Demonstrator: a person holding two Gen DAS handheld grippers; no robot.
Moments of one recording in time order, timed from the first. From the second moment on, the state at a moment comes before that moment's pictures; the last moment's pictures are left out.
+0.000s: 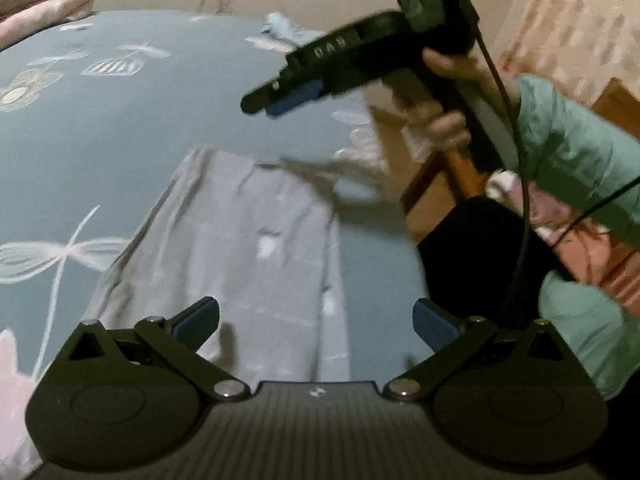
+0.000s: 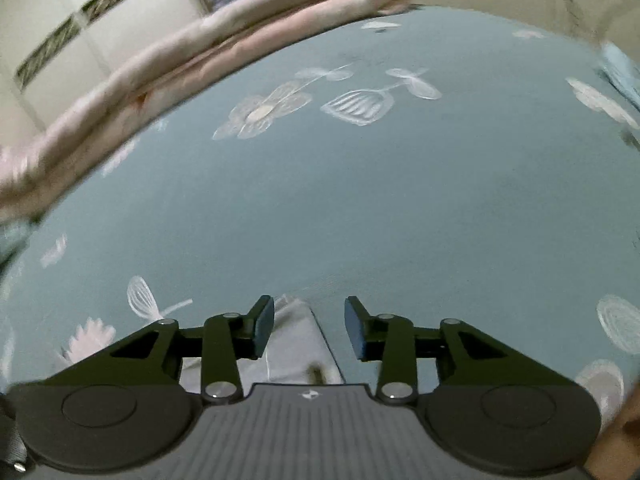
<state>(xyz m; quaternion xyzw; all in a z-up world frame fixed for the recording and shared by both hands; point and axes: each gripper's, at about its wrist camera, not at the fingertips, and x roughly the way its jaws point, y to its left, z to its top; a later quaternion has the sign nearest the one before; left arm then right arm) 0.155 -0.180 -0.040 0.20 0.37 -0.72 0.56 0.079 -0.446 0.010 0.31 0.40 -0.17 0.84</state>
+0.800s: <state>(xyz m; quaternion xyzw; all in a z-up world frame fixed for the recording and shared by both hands) 0.157 -0.189 -0.041 0.26 0.39 -0.70 0.55 0.022 -0.404 -0.026 0.44 0.38 -0.20 0.79</state>
